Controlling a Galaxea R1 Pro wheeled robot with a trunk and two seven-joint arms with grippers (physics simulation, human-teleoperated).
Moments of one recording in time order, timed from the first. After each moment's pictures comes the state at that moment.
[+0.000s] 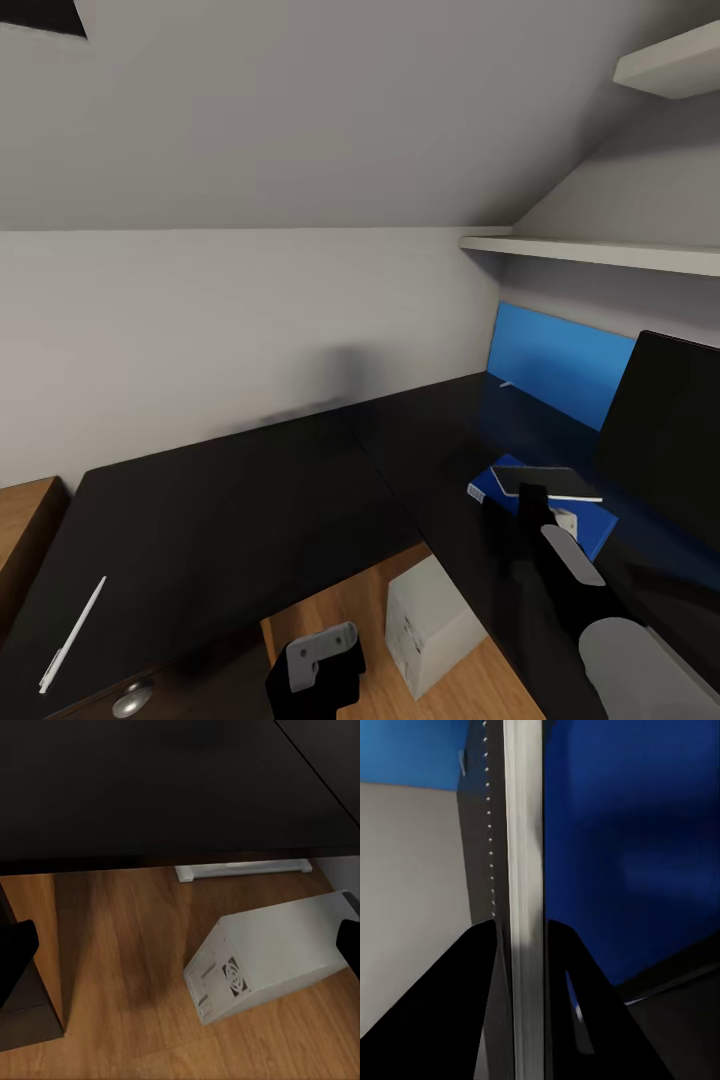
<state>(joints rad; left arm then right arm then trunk) -0.05 0.05 -0.96 -1.62 0.58 0.03 1.07 -0.65 -0.11 -0.05 -0.69 -1.57 -0.19 -0.11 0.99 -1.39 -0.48</state>
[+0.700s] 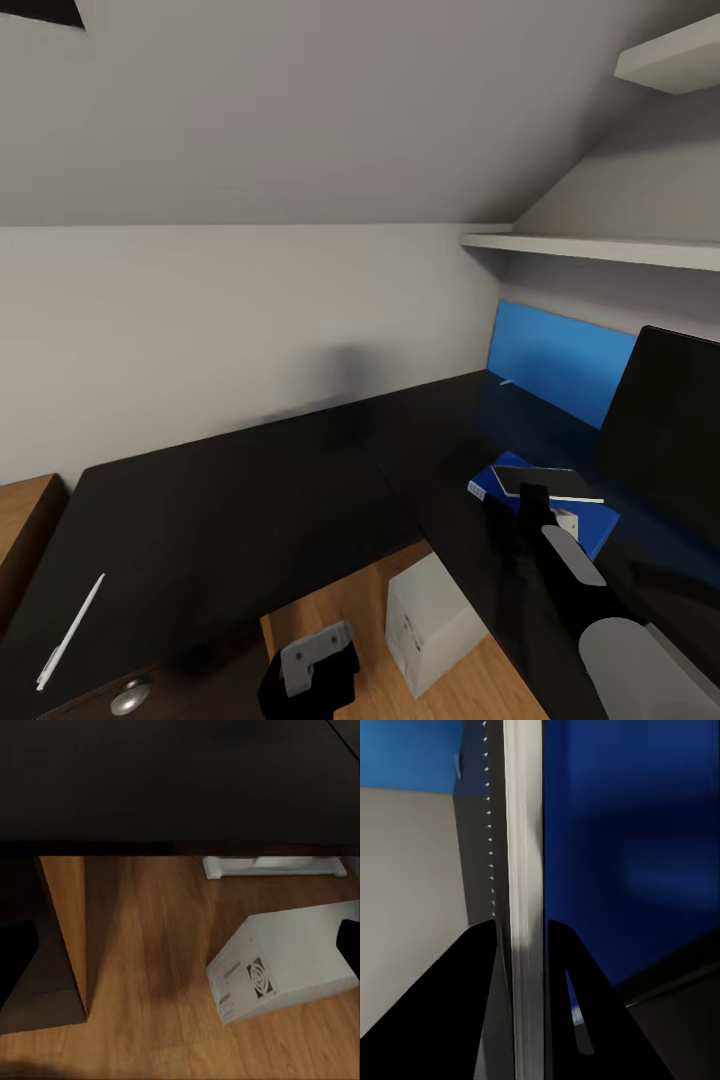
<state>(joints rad) -0.05 0.02 -0.97 -1.62 0.58 0.03 1.18 -0.65 -0.11 -0.07 -0.69 -1.57 -0.19 -0.11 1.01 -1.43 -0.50</state>
